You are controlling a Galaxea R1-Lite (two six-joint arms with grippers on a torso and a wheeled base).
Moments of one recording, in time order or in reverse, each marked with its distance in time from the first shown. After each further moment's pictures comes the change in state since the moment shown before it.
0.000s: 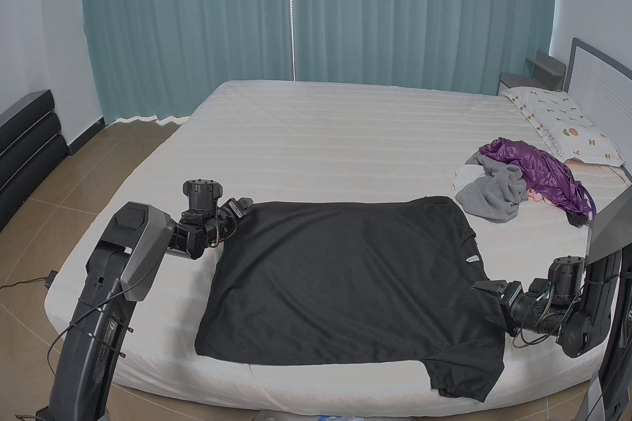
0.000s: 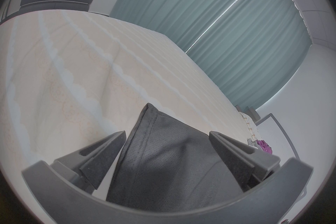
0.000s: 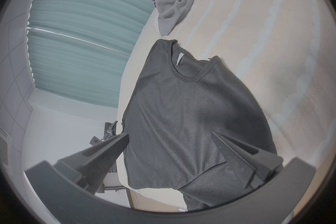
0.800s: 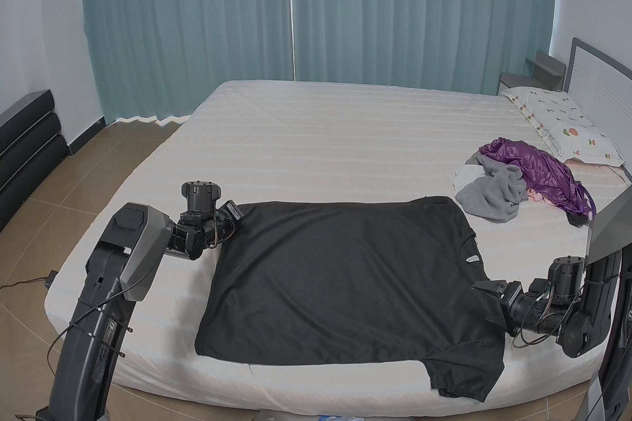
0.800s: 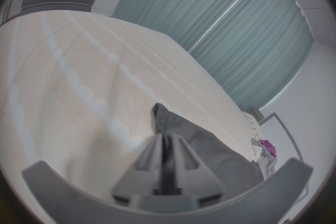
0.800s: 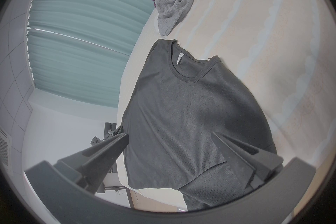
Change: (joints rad) left arm 0.004 0.006 0.000 0.011 0.011 0.012; right arm 0.000 0.000 0.000 0.000 0.000 0.001
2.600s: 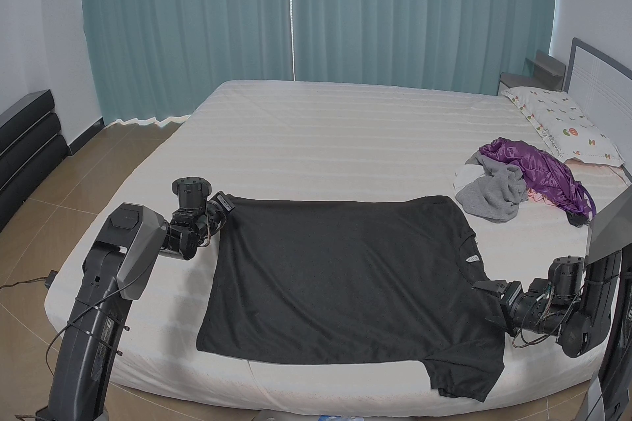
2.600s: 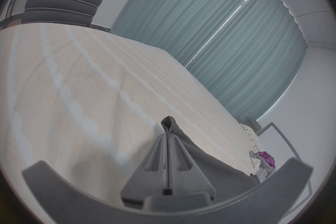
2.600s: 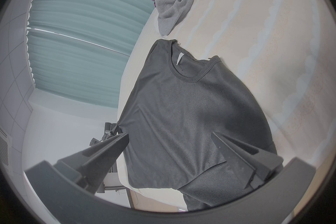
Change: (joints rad) left arm 0.036 0.007 0.000 -0.130 0.040 0.001; right arm 0.000 0.000 0.000 0.000 0.001 0.000
